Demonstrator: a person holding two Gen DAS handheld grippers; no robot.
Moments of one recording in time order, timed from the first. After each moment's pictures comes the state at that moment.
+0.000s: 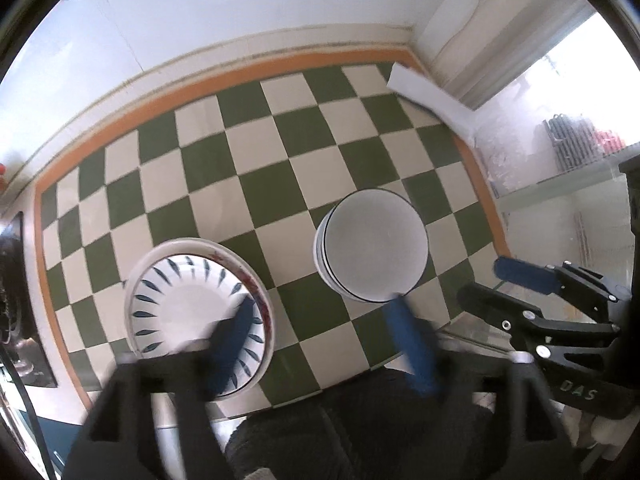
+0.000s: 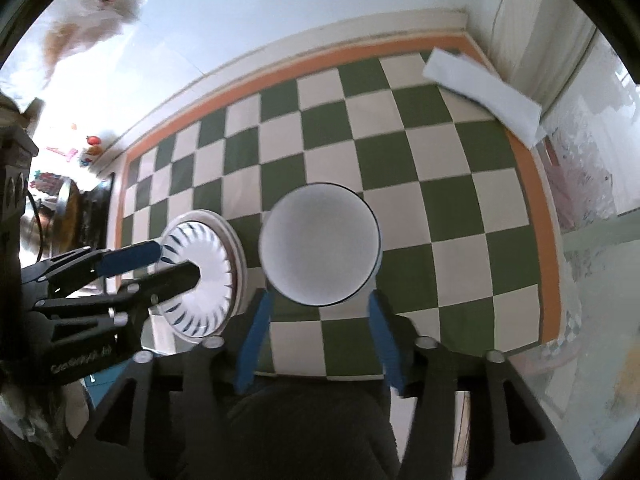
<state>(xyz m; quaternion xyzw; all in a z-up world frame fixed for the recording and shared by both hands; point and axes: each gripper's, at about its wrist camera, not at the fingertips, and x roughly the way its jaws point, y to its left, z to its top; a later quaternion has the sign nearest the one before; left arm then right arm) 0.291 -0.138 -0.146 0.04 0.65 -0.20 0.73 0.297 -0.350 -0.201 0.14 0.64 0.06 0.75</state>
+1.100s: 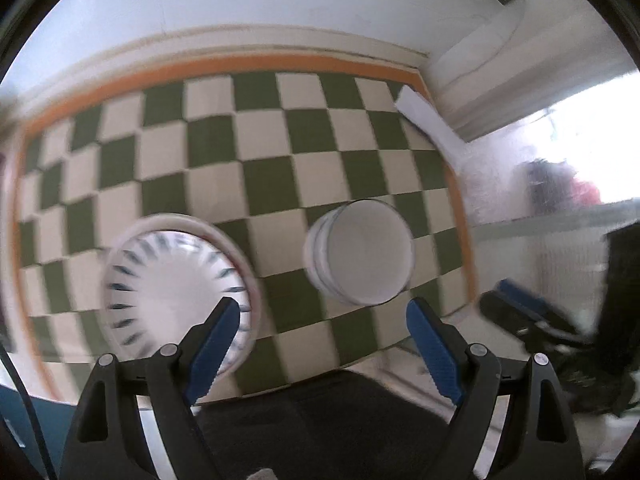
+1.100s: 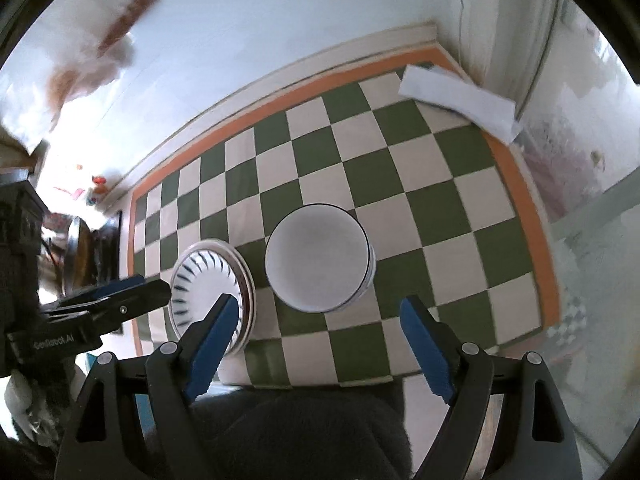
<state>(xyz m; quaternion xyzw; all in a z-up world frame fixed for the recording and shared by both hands) 0.309 -0.104 -0.162 -0.09 0.67 -0.21 0.70 0.283 -0.372 -0.192 0.20 0.61 0.02 0.76</state>
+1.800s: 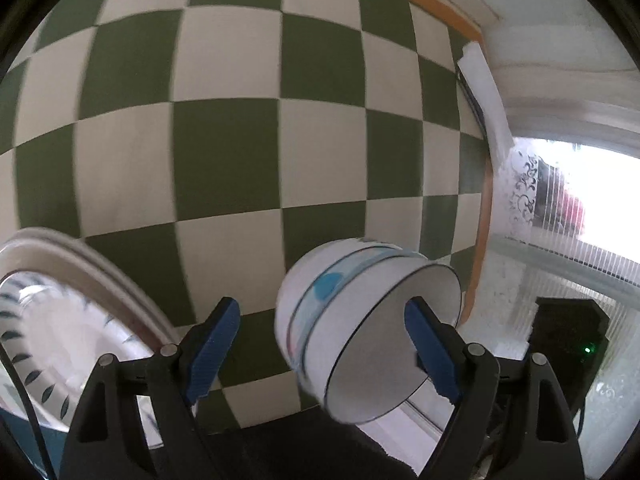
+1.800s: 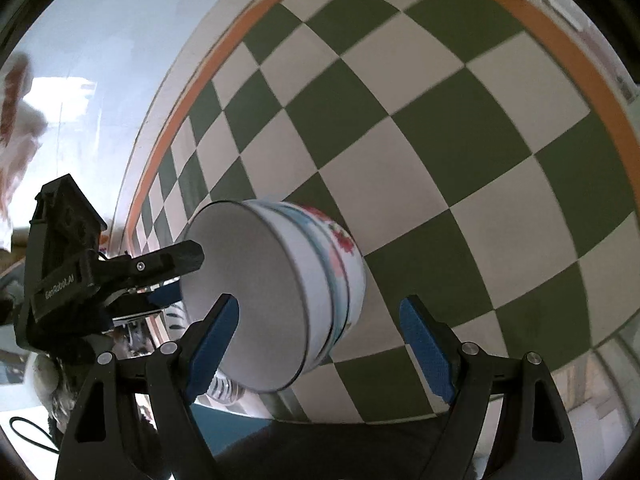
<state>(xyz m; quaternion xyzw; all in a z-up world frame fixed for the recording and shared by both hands) 0.380 -0.154 -0.306 -0.15 0.78 -0.21 0.57 0.316 -0.408 -0.361 0.37 0.65 0.02 0.66</state>
